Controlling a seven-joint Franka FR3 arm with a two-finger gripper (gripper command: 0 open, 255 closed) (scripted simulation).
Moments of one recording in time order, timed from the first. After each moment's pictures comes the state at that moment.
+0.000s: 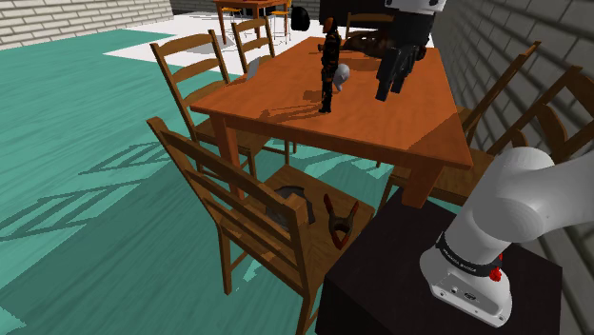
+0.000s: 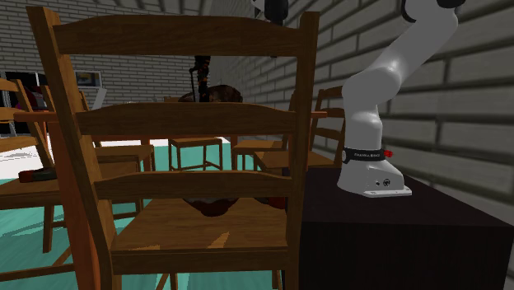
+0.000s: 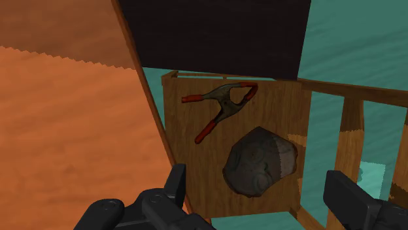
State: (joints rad) arm -0.02 -0.83 -0.03 -2.35 0.10 1.54 -0.10
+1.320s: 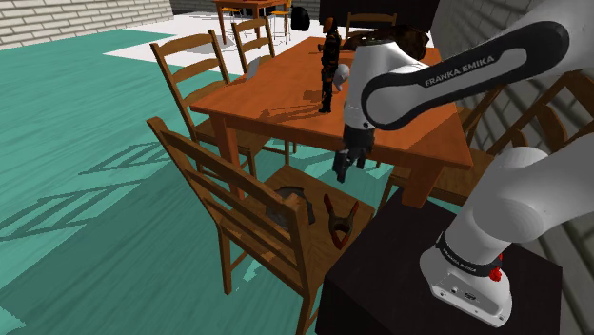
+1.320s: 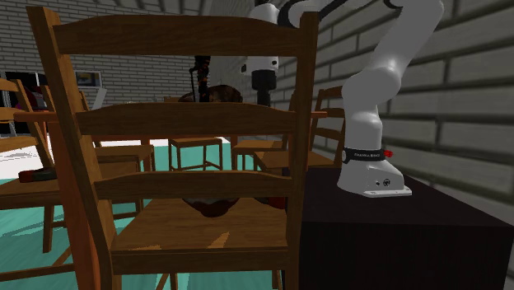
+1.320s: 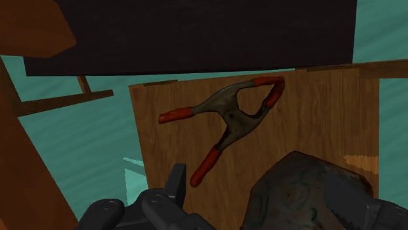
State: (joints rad) arm -0.01 -0.61 0.17 -2.79 0.17 2.16 0.10
